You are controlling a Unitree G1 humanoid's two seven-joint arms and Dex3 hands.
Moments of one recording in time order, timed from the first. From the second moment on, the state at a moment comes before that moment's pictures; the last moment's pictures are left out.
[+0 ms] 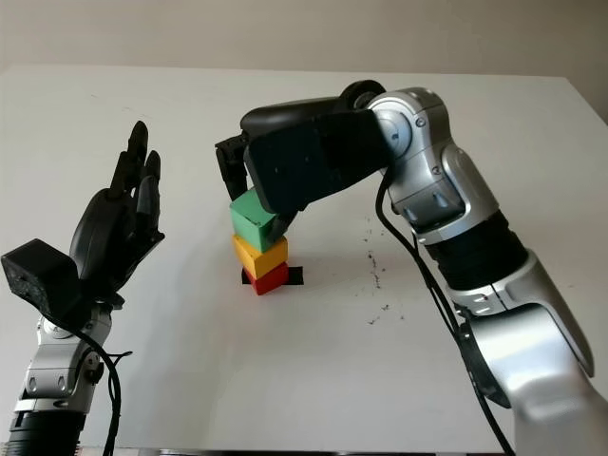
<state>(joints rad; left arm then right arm) -0.23 0.23 0.15 0.06 -0.10 -0.10 -0.21 -1.05 -0.49 0.40 0.10 -0.42 0.09 0.98</state>
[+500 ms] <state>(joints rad) -0.23 0.23 0.15 0.06 -0.10 -0.11 -0.21 -1.05 -0.50 0.41 0.13 -0.39 0.09 1.07</state>
